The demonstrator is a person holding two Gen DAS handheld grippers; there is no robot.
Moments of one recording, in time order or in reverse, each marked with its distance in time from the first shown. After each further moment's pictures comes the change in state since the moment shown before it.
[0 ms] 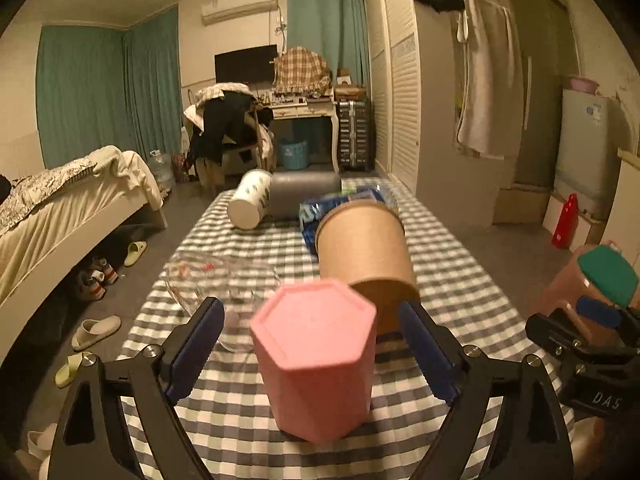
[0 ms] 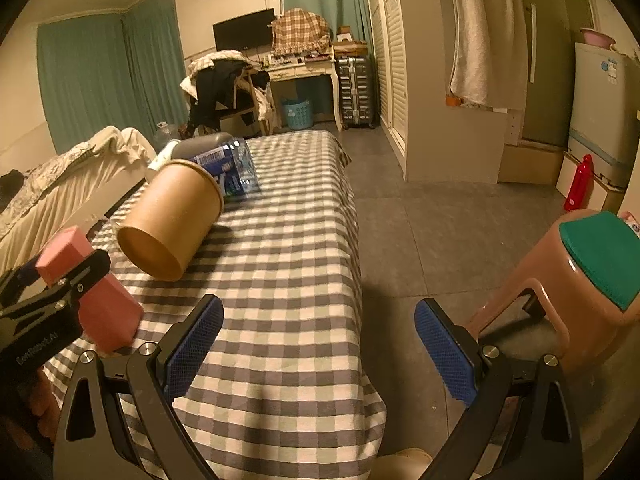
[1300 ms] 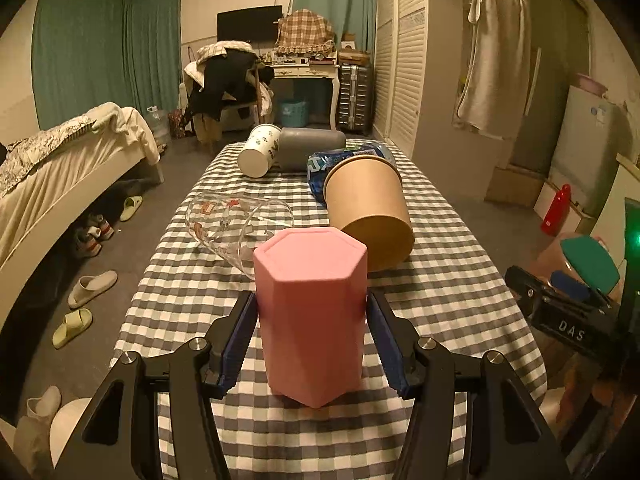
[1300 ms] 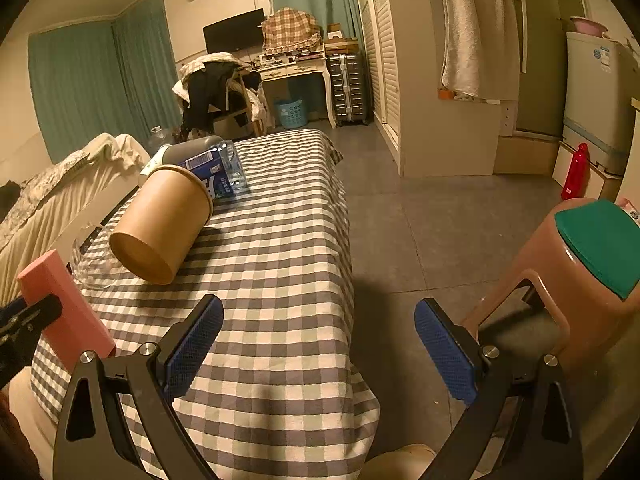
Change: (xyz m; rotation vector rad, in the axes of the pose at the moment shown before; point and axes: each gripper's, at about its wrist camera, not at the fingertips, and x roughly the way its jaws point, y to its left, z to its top) left arm -0.028 0.016 -0.020 -0.042 0.165 -0.030; right arm 0.006 -0.010 -0.003 0.049 0.029 -0.010
